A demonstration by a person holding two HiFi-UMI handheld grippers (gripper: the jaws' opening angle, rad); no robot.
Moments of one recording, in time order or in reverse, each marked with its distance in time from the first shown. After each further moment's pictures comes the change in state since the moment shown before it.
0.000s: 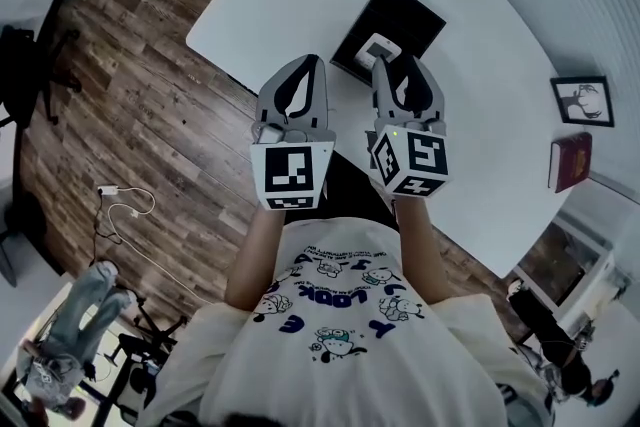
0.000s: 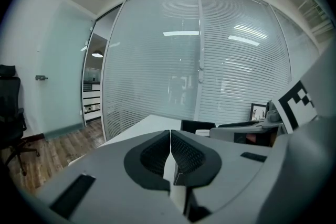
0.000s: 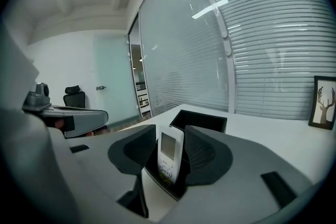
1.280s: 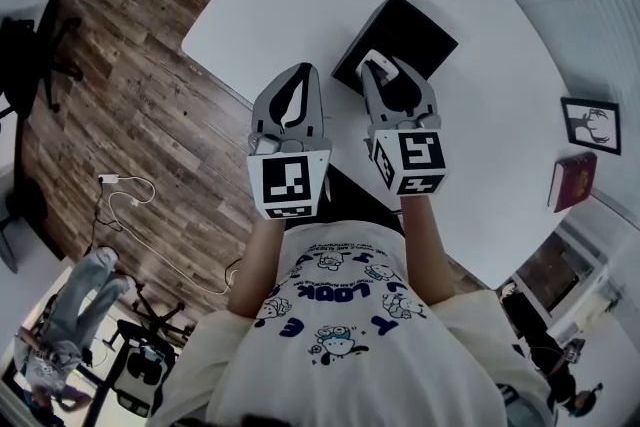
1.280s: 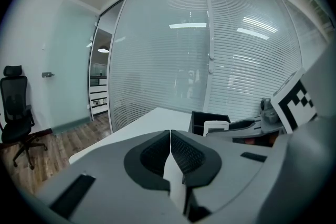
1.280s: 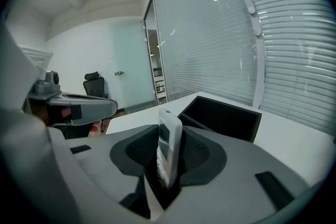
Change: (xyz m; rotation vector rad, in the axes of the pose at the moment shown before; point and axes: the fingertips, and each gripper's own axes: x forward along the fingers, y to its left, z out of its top) left arm 0.037 0.015 -0.024 -0.021 0.078 0.076; right arm 0.054 0.005 -0.028 -0.108 0.163 0.202
